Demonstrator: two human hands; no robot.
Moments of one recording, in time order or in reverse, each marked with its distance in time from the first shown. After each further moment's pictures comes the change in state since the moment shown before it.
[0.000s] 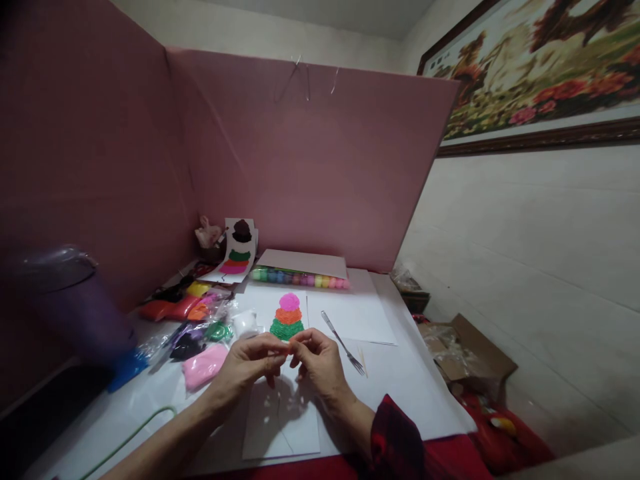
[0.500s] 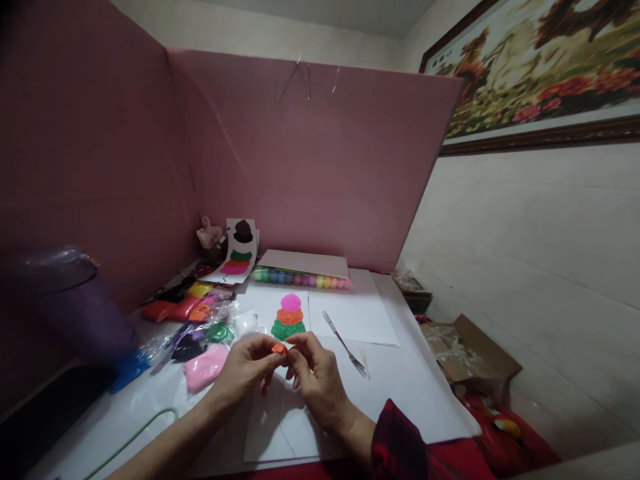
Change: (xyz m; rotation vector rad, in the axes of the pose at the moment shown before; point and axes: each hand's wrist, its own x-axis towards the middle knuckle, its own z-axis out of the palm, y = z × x) left_hand 0.003 -0.005 0.001 0.151 0.096 -0.055; right_hand -0.016 -0.008 0.004 -0.240 -0.155 -0.205
